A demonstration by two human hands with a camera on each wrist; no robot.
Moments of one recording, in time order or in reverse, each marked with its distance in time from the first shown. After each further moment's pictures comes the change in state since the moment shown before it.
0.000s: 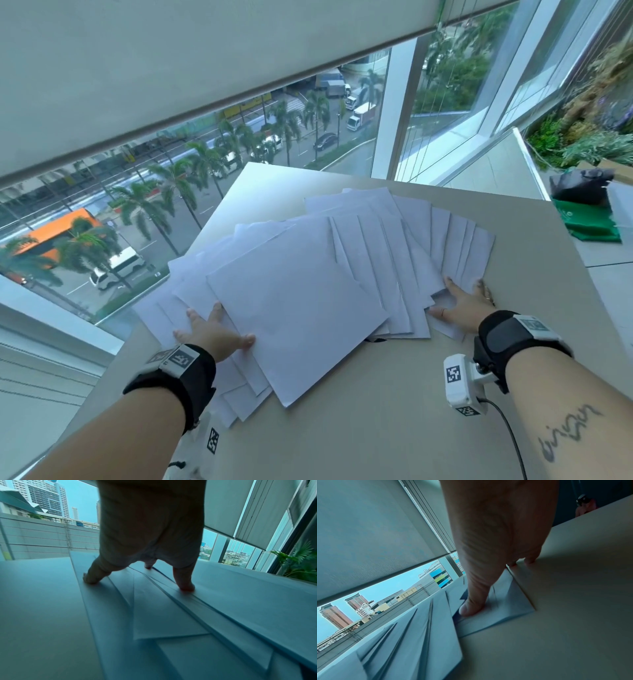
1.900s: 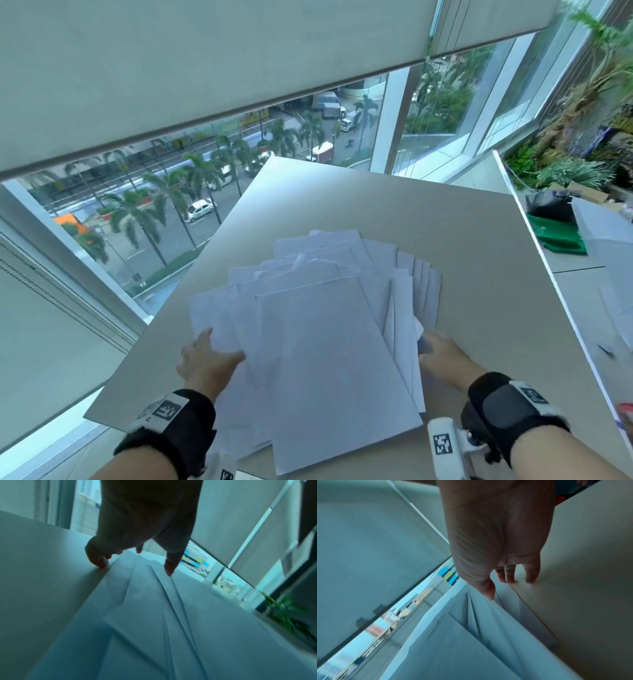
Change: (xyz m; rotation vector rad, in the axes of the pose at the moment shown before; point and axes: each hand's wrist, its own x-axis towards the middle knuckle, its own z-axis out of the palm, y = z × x) left_hand -0.141 -0.140 0.056 -0.496 0.195 0.026; right_hand -0.217 0.023 0.109 0.207 -0.079 -0.166
